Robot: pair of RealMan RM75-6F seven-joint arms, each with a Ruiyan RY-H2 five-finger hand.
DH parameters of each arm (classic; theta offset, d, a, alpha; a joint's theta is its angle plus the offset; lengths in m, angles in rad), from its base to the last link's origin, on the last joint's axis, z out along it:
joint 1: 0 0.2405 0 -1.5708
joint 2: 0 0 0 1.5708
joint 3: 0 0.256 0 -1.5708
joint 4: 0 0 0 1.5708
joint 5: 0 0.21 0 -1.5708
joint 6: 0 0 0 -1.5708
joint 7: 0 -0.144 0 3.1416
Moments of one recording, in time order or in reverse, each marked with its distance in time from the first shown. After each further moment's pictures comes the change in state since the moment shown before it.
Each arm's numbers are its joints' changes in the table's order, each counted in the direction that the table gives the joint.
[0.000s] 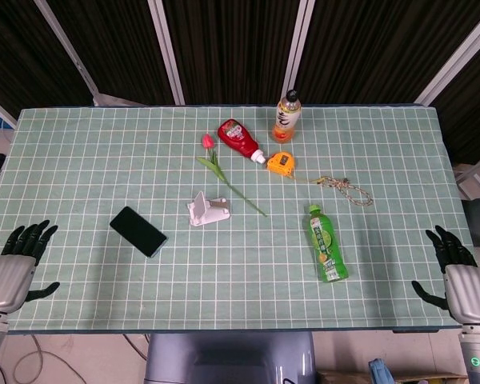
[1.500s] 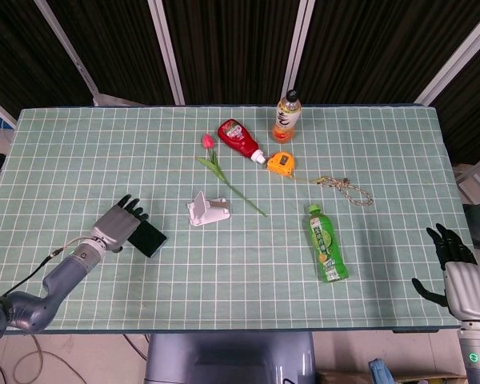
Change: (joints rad) left arm -0.598 -0.237 -0.063 0.282 -0.359 -0.727 -0.434; right arm 0.010 -0.004 0.012 -0.006 0.030 -0.017 0.017
